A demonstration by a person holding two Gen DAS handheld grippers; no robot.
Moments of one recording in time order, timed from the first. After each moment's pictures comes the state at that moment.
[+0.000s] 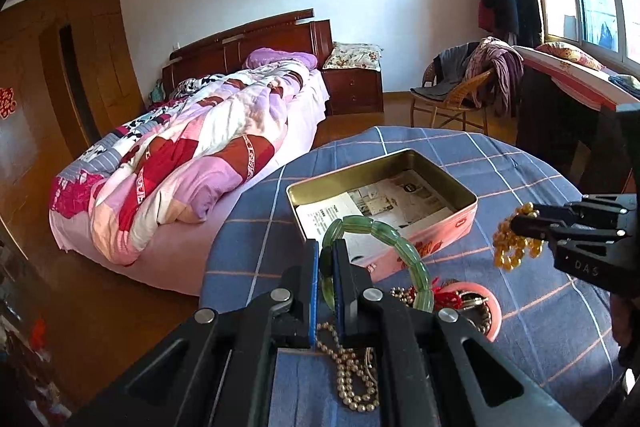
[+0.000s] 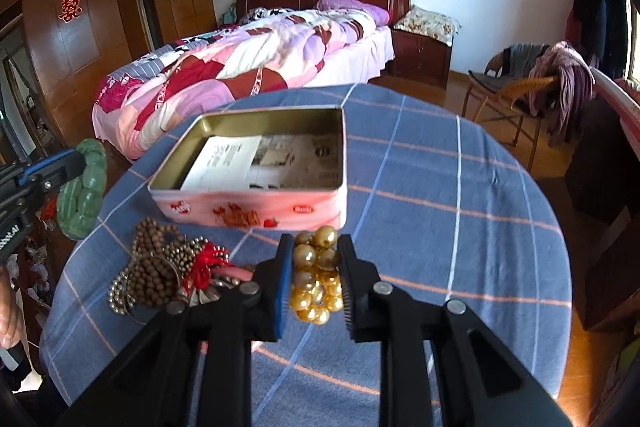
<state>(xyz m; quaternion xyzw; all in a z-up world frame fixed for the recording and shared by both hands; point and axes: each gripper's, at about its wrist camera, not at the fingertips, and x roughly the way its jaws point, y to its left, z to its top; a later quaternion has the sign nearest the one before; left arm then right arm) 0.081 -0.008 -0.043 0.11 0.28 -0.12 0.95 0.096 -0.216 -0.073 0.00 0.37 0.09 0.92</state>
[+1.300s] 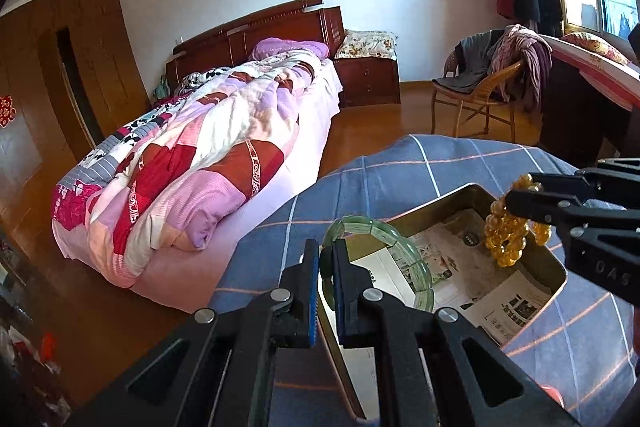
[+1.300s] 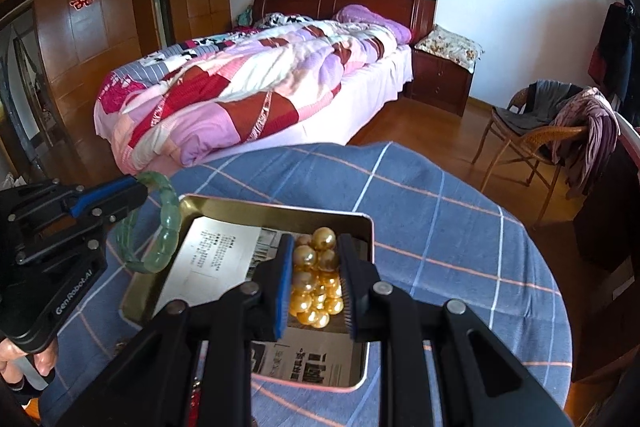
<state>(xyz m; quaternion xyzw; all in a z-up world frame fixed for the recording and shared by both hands) 0.214 -0.031 -0.060 0.13 0.30 -0.09 0.94 0.211 -0.185 -0.057 -0.03 0.36 0.11 0.93</state>
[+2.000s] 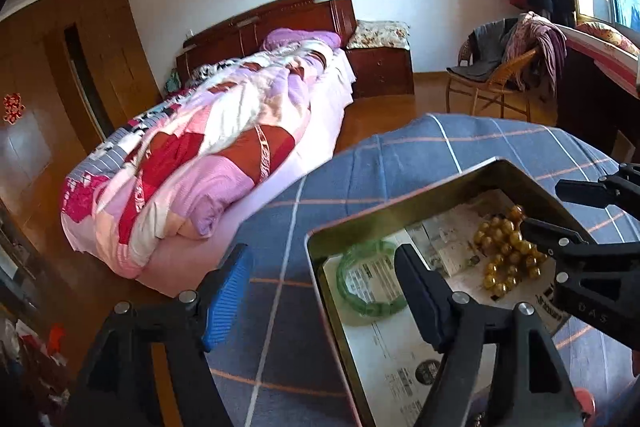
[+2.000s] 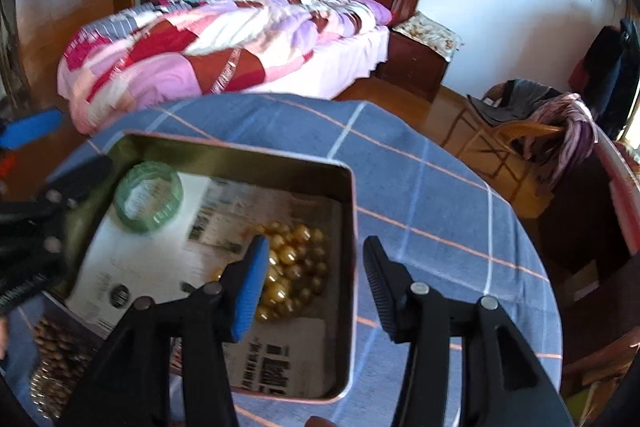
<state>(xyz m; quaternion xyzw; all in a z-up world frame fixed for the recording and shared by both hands) 0.225 -0.029 -0.091 0.13 0.31 -0.06 0.94 0.219 -0.178 -0.100 -0.10 0.40 0.04 0.91</state>
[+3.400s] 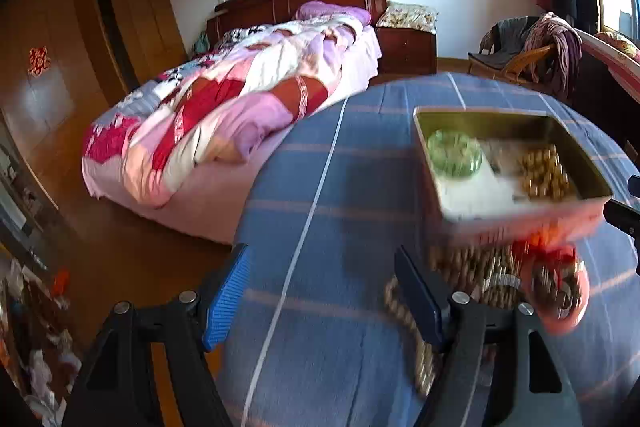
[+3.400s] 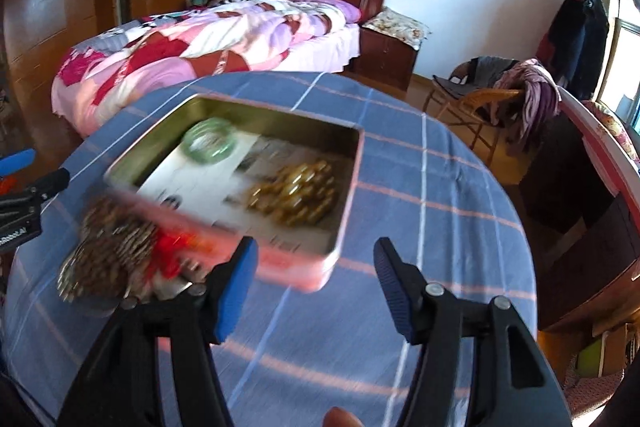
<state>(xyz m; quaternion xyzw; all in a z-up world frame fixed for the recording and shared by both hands) 0.106 0.032 -0.107 0.09 0.36 -0.01 0.93 0.089 -0.200 -0.092 -0.06 0.39 0.01 0.92</state>
